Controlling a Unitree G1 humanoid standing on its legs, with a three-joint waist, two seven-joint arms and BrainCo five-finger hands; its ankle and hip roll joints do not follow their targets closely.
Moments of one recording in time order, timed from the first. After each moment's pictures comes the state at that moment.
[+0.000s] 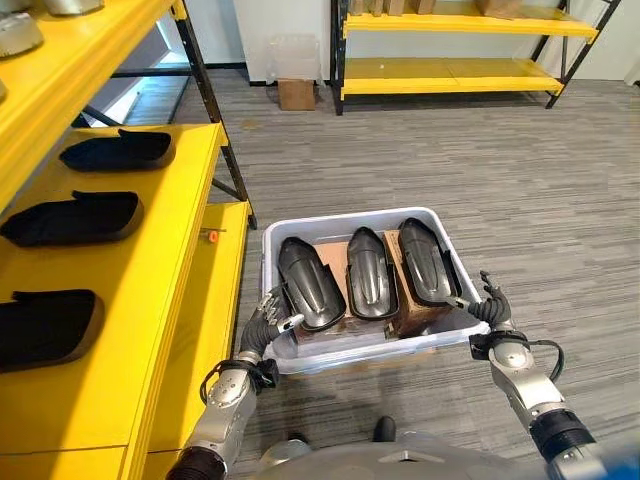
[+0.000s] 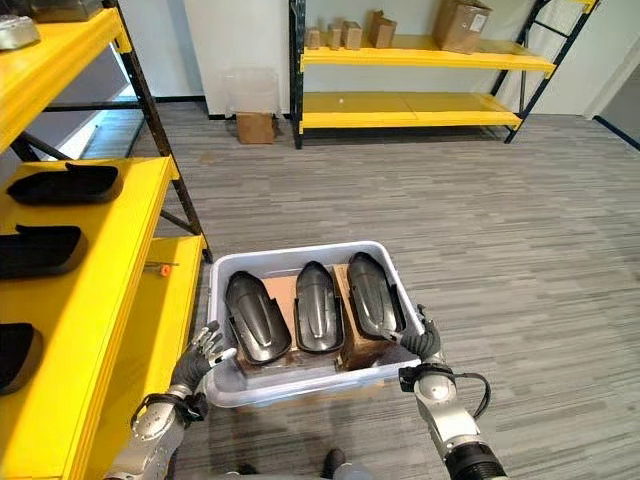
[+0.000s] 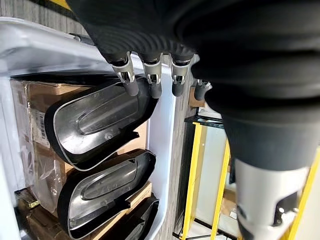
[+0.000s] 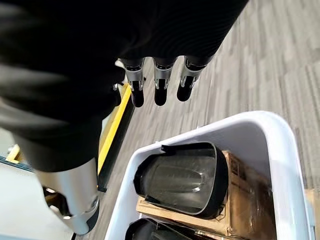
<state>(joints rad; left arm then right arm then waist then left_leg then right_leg) 0.11 0.29 -0.23 0.45 -0.46 -0.25 0.00 -0.04 -0.36 0.21 0.41 0.13 0.06 -0.37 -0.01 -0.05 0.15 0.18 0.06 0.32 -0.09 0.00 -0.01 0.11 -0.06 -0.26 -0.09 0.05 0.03</state>
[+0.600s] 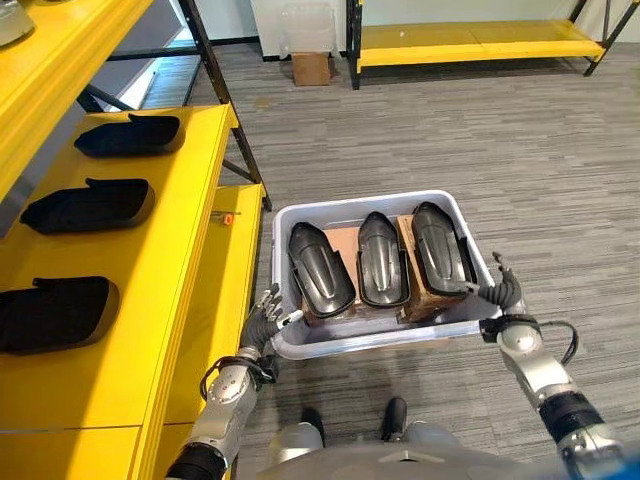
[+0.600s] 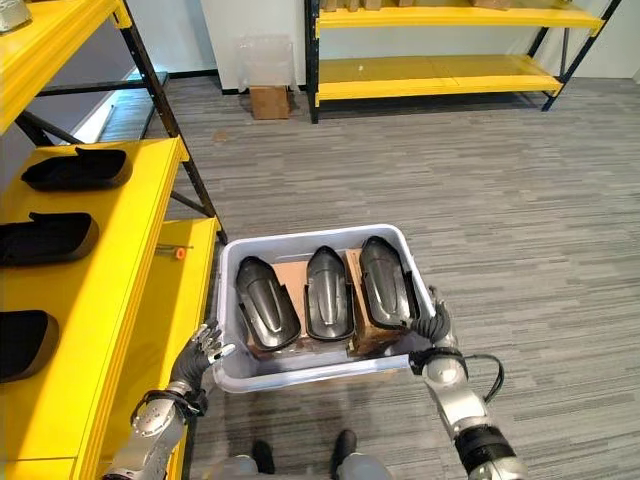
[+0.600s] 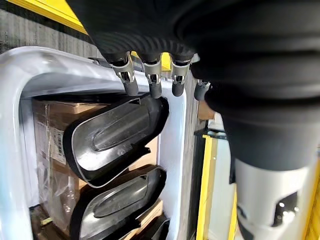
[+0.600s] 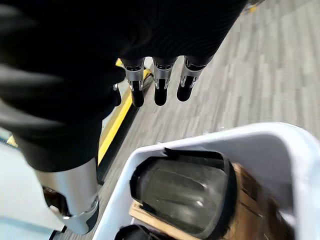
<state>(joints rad) 0.09 0.30 -0.23 0.45 -0.49 -0.25 0.01 -0.19 -0.46 0.21 0.49 0.06 0.07 -0.39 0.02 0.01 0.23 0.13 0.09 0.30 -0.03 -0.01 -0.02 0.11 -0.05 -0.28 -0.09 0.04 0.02</state>
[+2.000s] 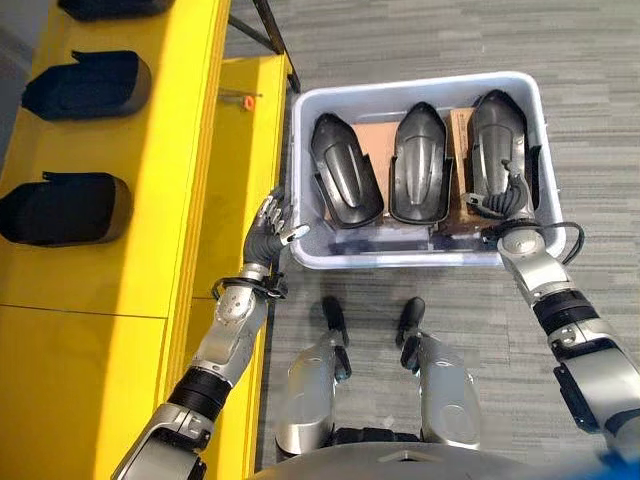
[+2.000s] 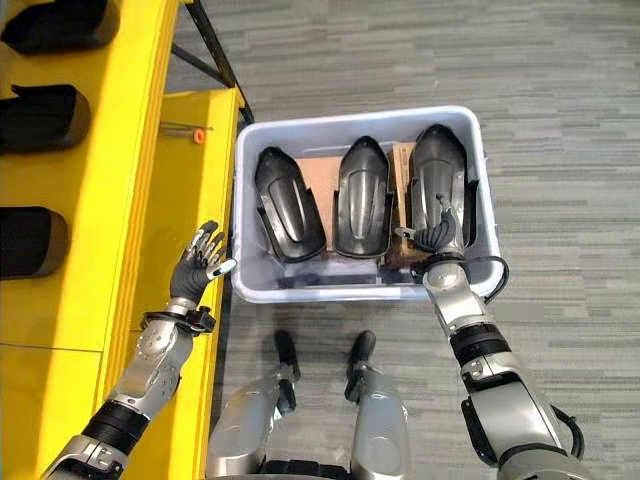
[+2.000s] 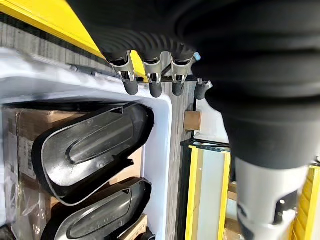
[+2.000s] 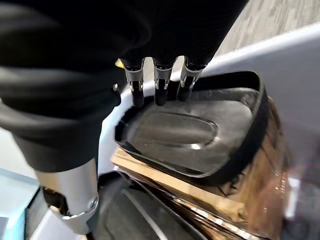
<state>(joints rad) -0.20 0.38 -0.28 0.21 -0.58 -0.30 0.10 -0.64 -0.51 0.25 0.63 0.08 0.15 -0.39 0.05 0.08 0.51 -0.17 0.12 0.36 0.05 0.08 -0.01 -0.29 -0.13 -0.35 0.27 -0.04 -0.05</state>
